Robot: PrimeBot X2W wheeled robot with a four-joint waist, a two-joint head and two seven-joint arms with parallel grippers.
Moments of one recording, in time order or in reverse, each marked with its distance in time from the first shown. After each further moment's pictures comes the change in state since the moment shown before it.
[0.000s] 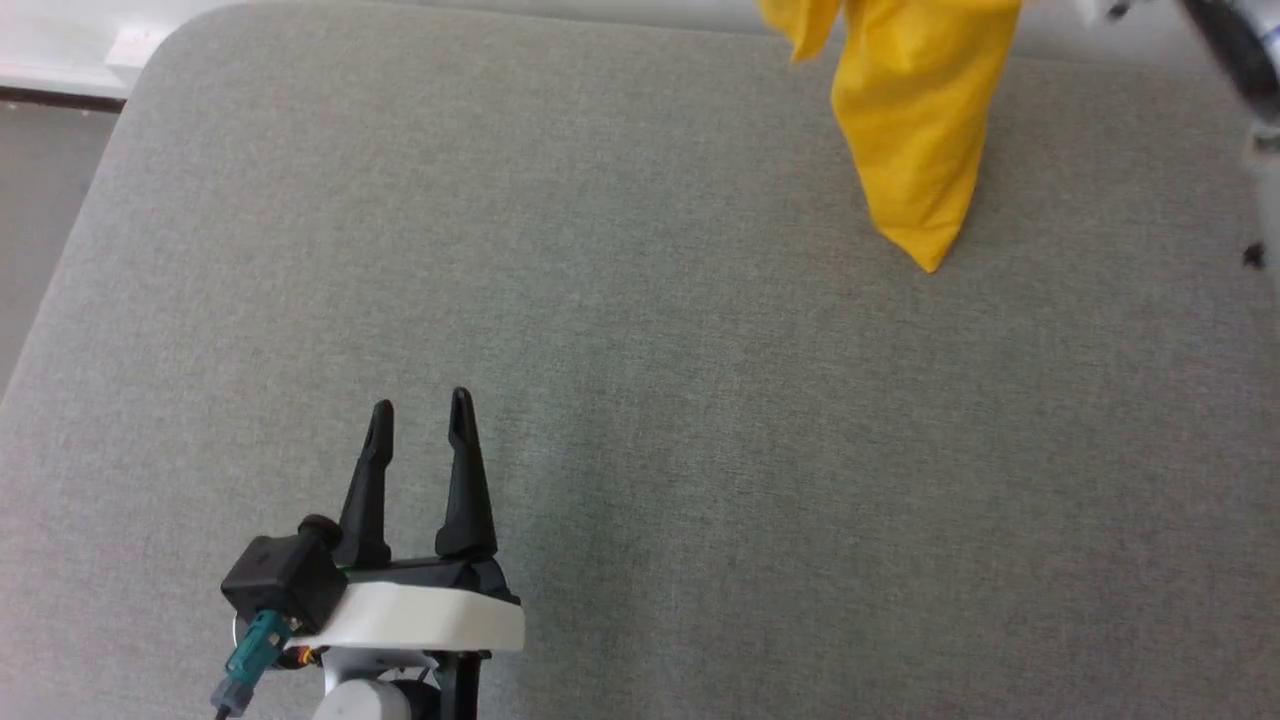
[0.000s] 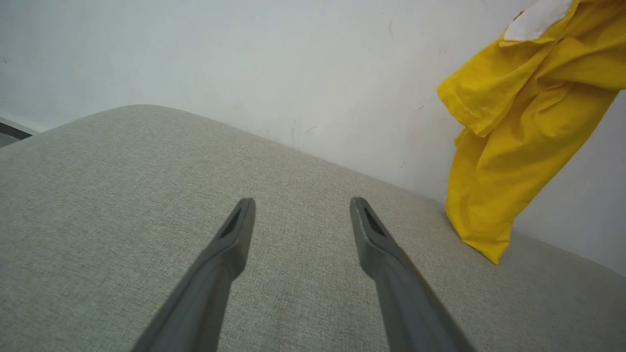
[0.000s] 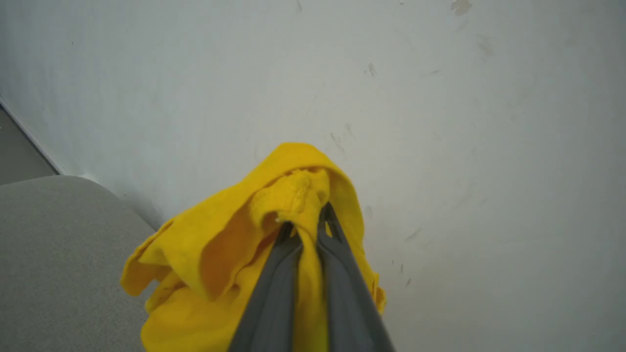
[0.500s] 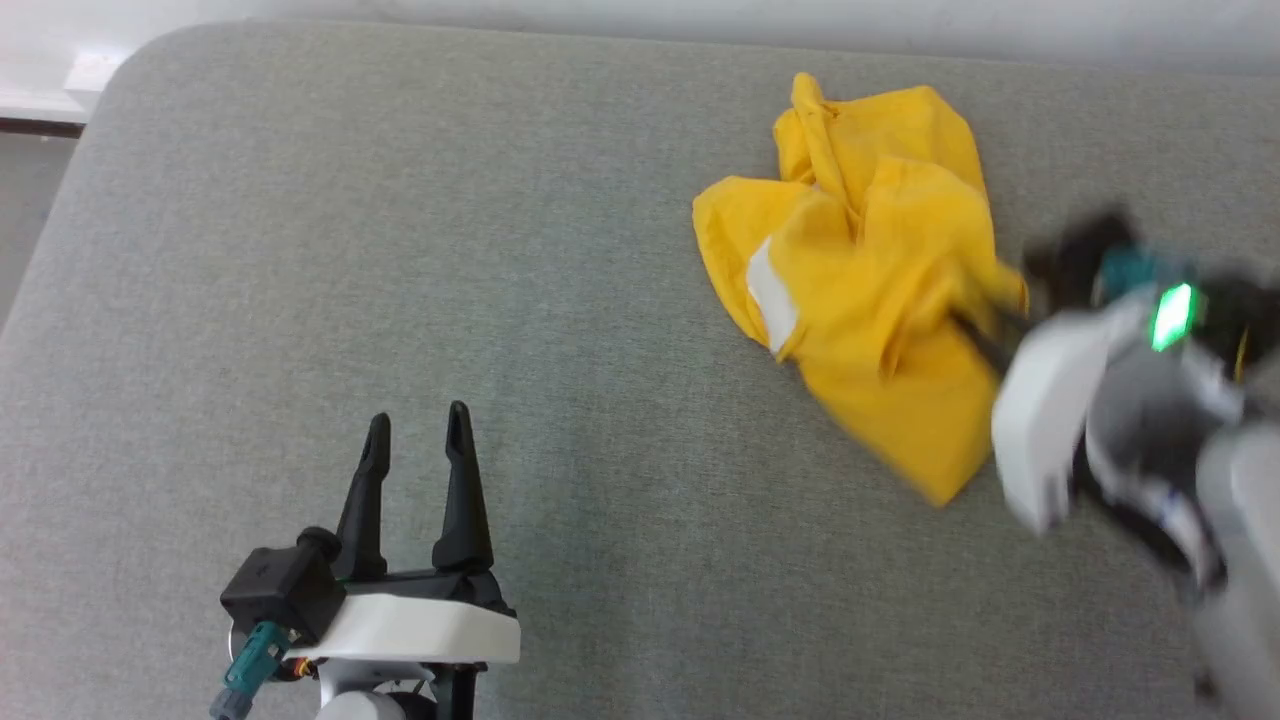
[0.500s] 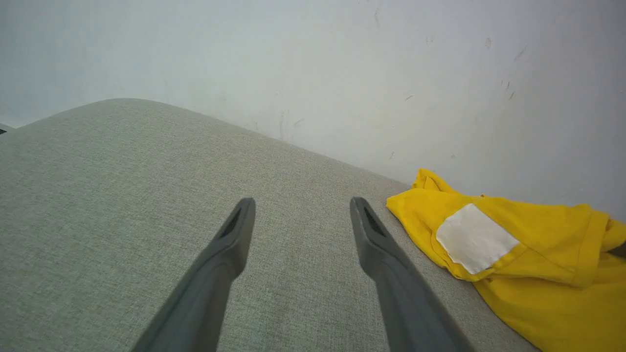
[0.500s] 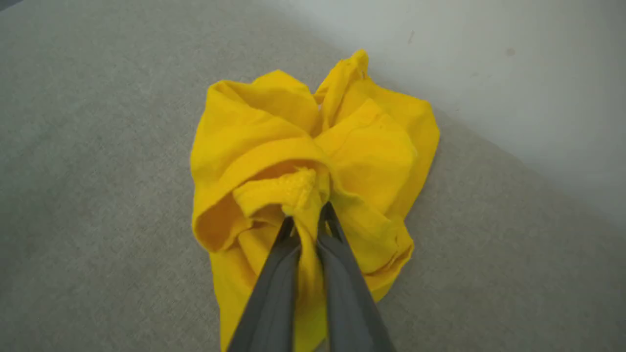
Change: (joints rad) left arm 0.021 0.000 0.008 0.003 0.015 -0.009 0.000; right arm 0.648 -0.124 0.029 -0.262 0.208 0.000 0.143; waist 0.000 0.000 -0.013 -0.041
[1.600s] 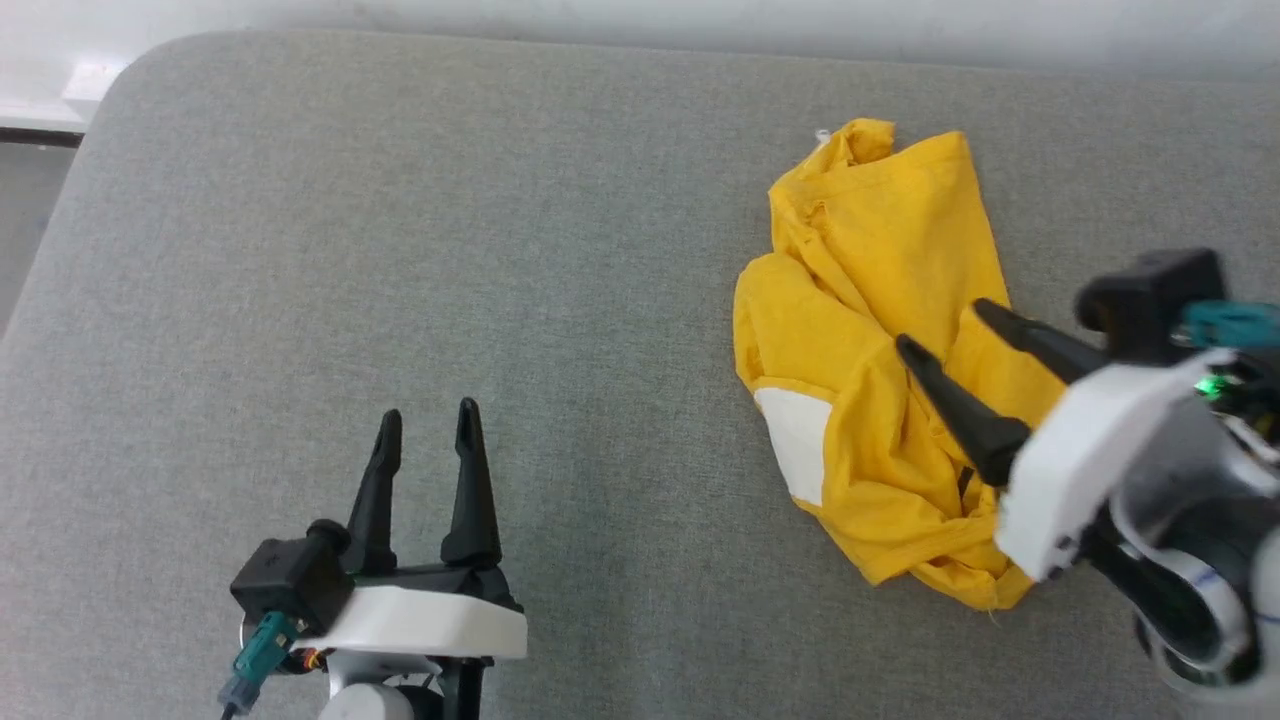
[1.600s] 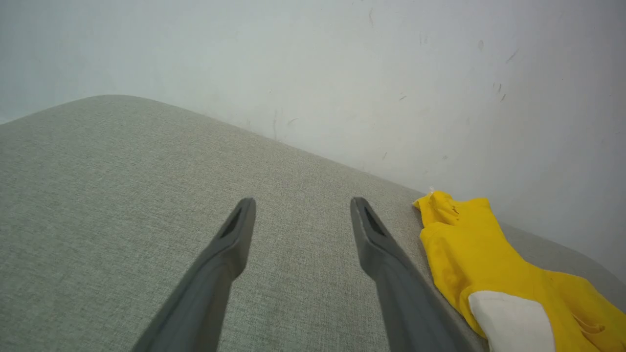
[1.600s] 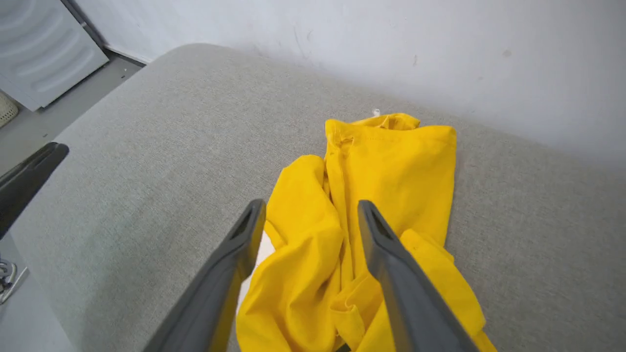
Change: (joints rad) left arm -0.018 0.000 -0.008 0.026 -0.016 -0.010 0.000; right arm 0.276 0.207 -0.238 -0.398 0.013 0.000 0.229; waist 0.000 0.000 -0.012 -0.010
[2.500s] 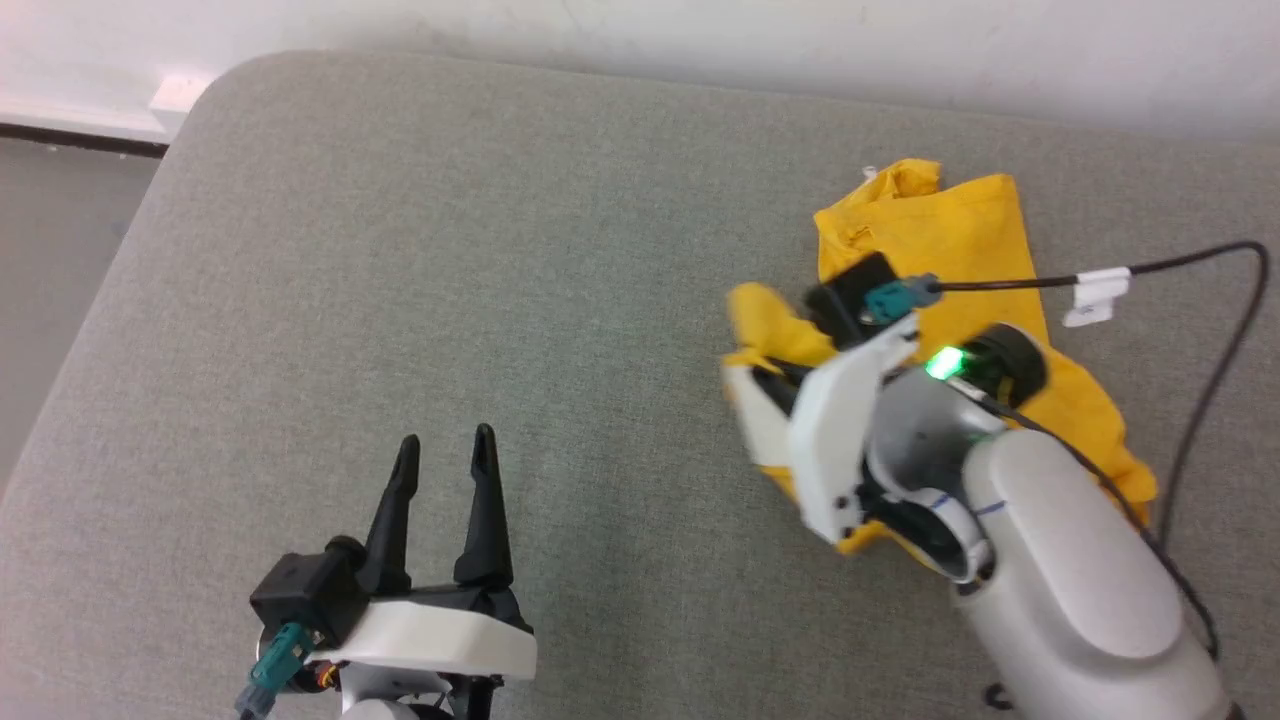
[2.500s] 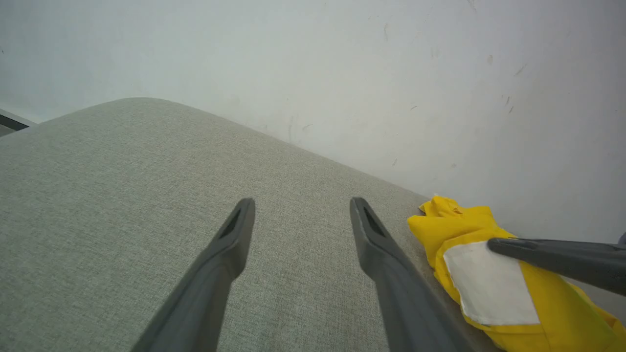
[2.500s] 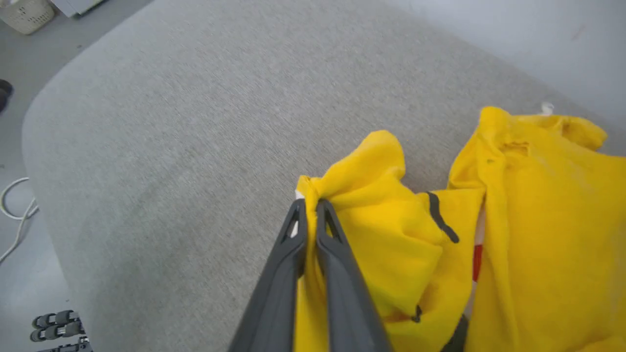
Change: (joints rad) left arm 0.015 0.000 -0.021 0.034 -0.018 -0.008 0.000; right arm -0.259 0.084 0.296 0.629 -0.064 0.000 -0.151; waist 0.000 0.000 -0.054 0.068
